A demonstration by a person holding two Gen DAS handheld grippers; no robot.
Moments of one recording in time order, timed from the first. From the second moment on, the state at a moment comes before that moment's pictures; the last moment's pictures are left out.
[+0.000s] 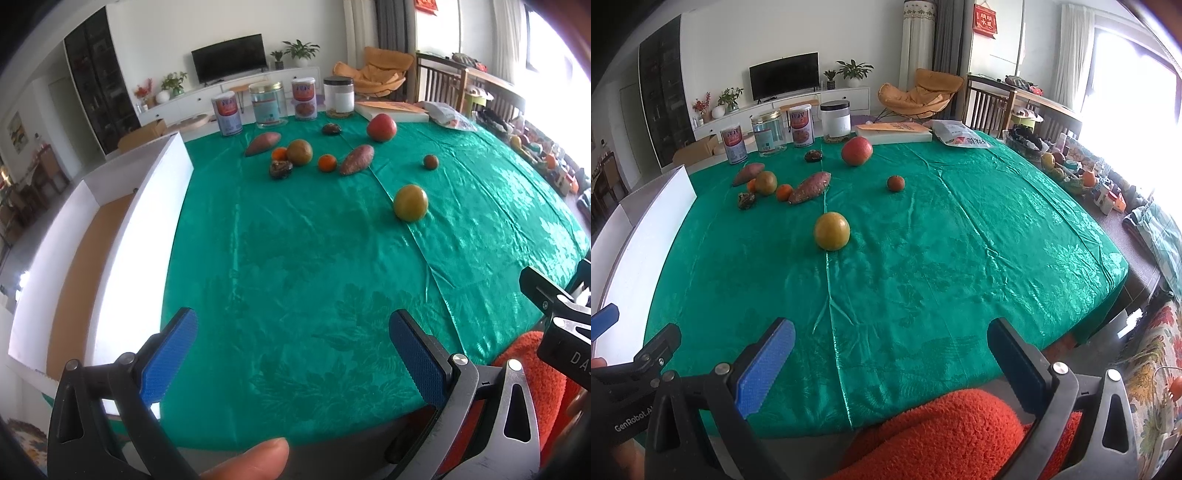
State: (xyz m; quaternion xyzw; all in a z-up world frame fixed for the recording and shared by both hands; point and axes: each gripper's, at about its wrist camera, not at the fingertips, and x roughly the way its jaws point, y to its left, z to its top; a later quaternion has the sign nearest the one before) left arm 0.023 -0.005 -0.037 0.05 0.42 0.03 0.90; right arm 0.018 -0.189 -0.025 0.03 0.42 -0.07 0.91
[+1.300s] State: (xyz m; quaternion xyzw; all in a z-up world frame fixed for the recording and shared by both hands) left arm 0.099 0.011 -0.112 0.03 0.49 0.04 0.87; right arm 0.049 -0.197 -0.045 0.10 0.38 -0.02 0.92
